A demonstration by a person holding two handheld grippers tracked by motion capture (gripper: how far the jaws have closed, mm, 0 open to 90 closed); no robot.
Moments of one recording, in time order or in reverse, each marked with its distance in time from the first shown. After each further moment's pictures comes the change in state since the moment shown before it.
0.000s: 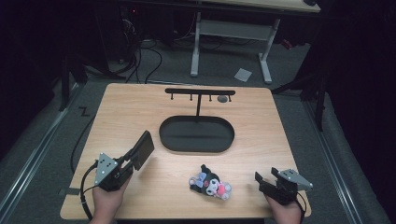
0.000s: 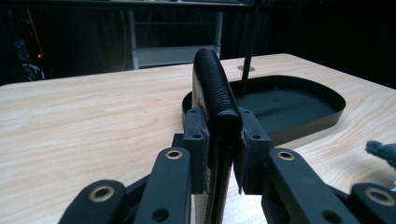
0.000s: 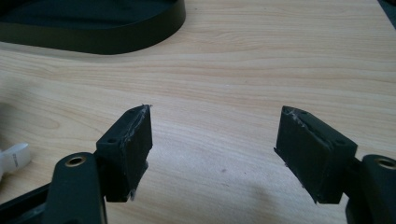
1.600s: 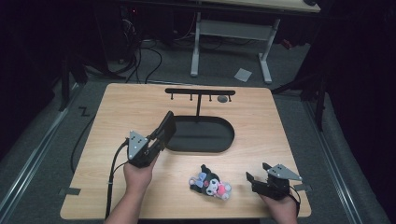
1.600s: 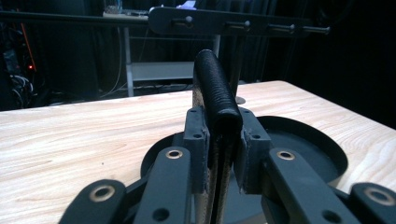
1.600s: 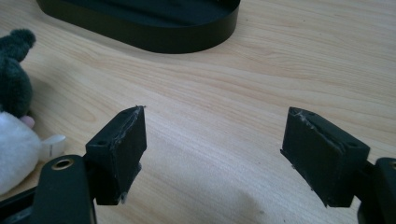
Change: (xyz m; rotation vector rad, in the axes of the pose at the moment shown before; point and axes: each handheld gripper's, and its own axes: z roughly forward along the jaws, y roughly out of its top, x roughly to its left) left arm -0.039 0.039 0.083 -0.040 0.016 -0.029; right arm 0.015 0.015 0.014 0.012 0.113 -0.190
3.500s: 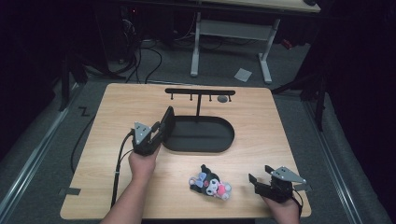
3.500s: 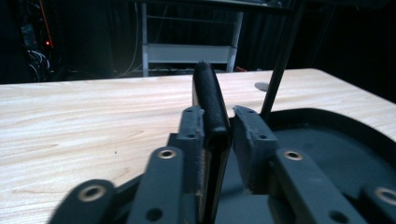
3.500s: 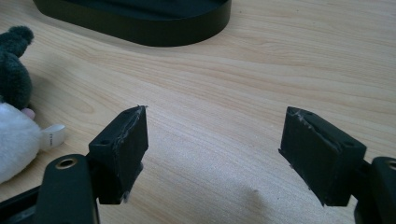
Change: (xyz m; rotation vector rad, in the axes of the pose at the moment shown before) left arm 0.023 -0.015 0.042 0.055 0.069 -0.050; right arm -0.004 -0.008 -0.007 0.003 -0.002 0.038
